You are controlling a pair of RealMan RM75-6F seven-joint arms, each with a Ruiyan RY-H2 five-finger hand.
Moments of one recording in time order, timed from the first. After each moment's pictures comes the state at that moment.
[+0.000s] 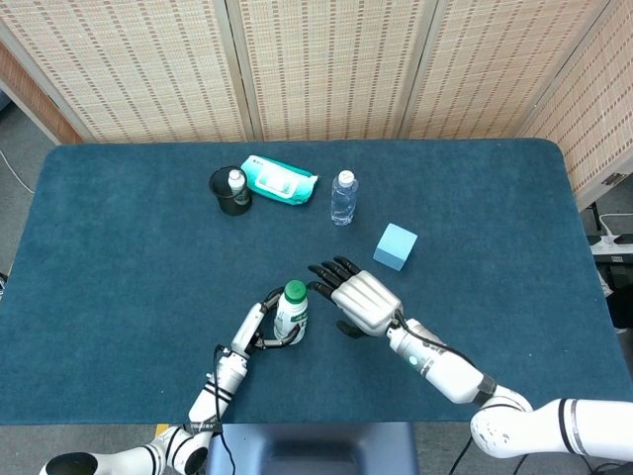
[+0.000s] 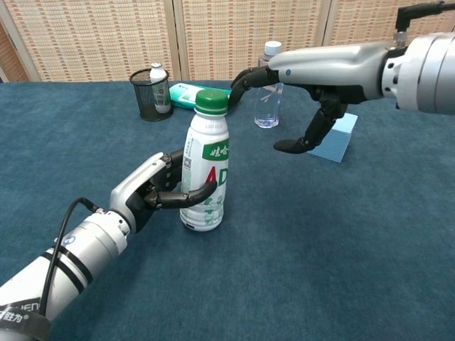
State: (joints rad) left arm -0.58 -2.09 -0.13 -0.92 1.48 1.15 -0.95; right arm 0.83 -1.23 0.21 -1.97 -1.04 0.82 -0.55
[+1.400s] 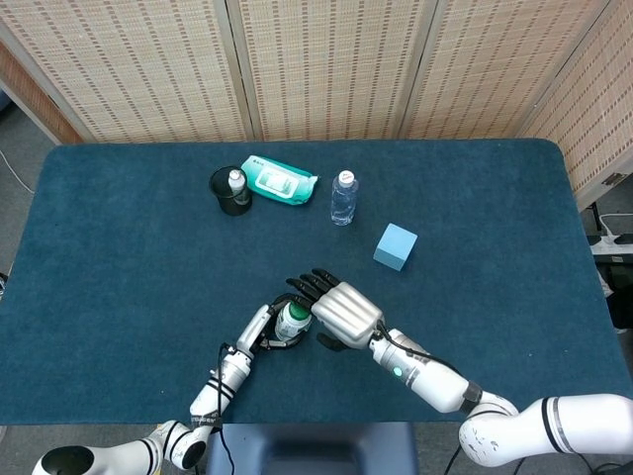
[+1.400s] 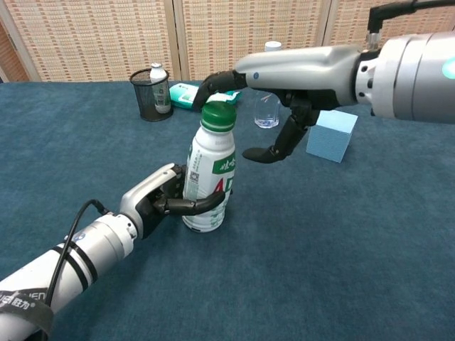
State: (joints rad) left arm -0.62 -2.05 -0.13 -0.96 1.44 0.99 -0.98; right arm 0.93 -1.25 0.14 -2.02 -1.03 0.86 -0.52
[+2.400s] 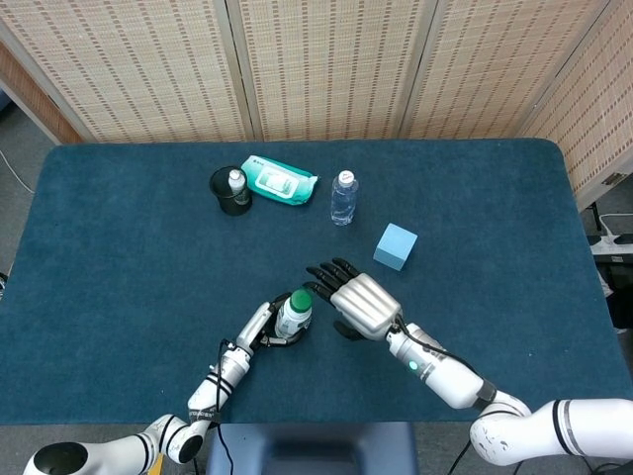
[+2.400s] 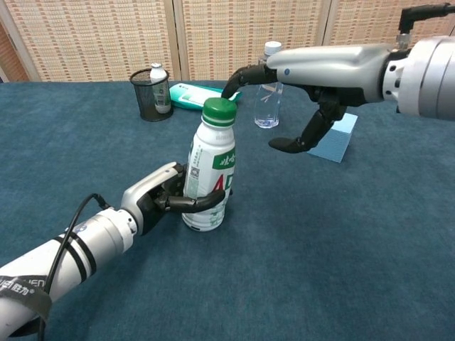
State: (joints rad) left arm -0.63 -2.03 -0.13 -0.98 1.41 0.91 -0.97; right arm 0.89 -1.24 0.11 -1.98 -1.08 0.93 -0.49
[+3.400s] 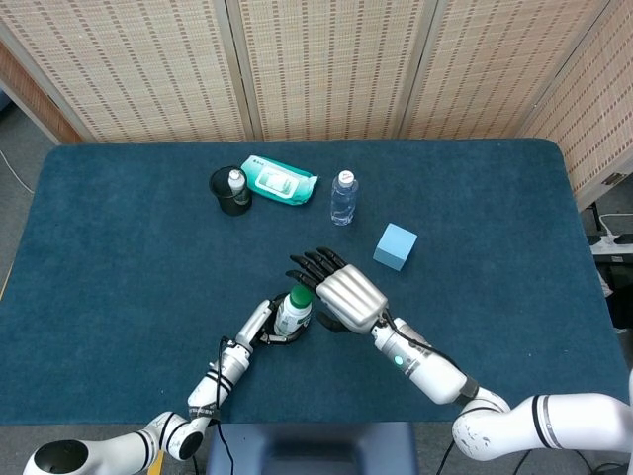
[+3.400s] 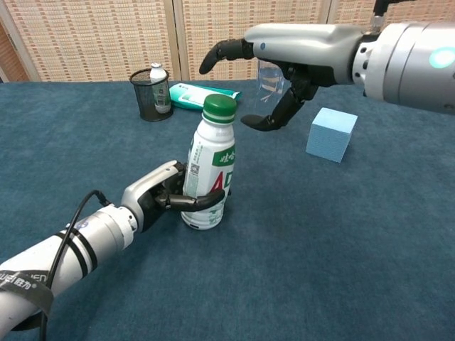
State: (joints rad) left arm -0.64 -2.03 -0.13 -0.98 1.41 0.87 -0.94; right arm 0.91 -1.32 0.17 -1.93 -1.08 0.99 -0.48
